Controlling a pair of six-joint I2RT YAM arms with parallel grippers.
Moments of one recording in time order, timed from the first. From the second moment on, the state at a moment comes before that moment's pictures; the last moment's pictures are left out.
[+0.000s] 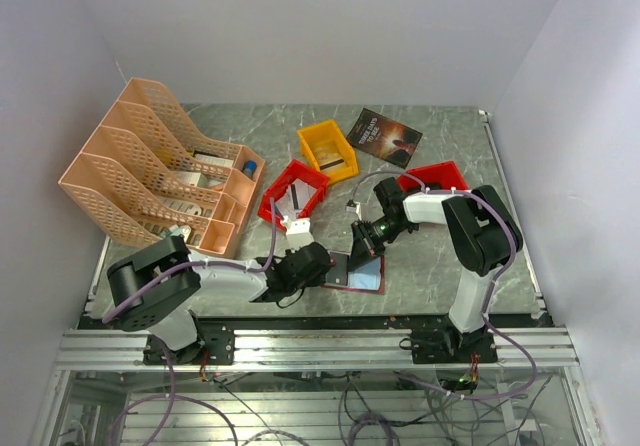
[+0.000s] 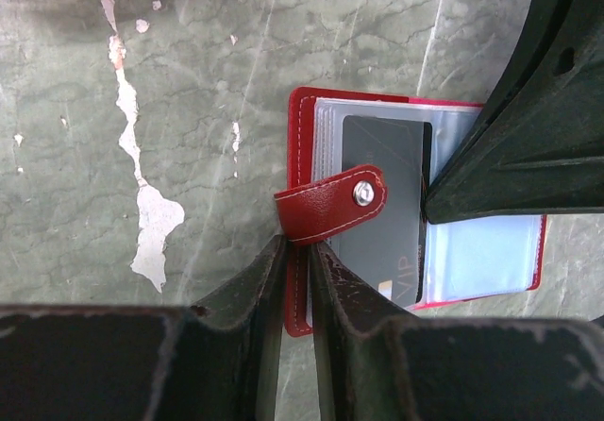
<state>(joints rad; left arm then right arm) -1.13 1.55 0.59 0.15 -0.42 -1.03 0.41 1.89 0.94 -0.48 -0.93 -0.08</state>
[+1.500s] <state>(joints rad) -1.09 1.11 0.48 0.22 -0.38 -0.88 0.23 1.48 1.01 -0.52 -0.96 -0.33</state>
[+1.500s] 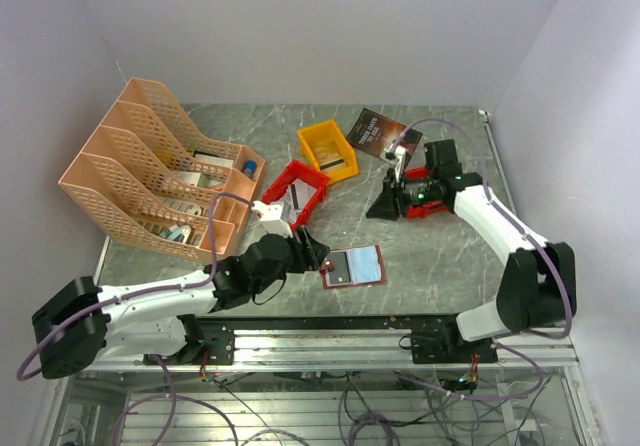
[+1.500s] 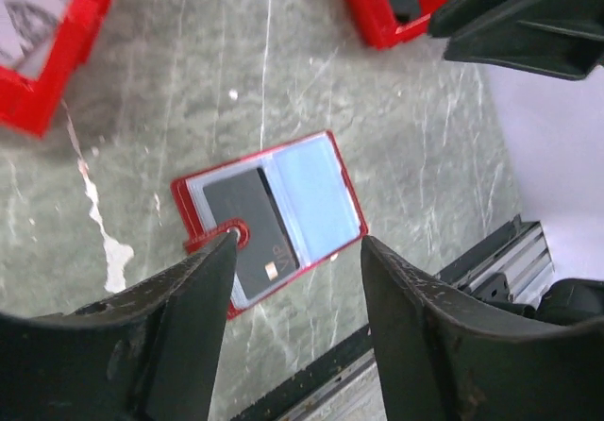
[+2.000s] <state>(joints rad) -0.93 0.81 0.41 0.28 -0.22 -0.86 0.26 1.51 1.32 -0.45 -0.92 -0.92</state>
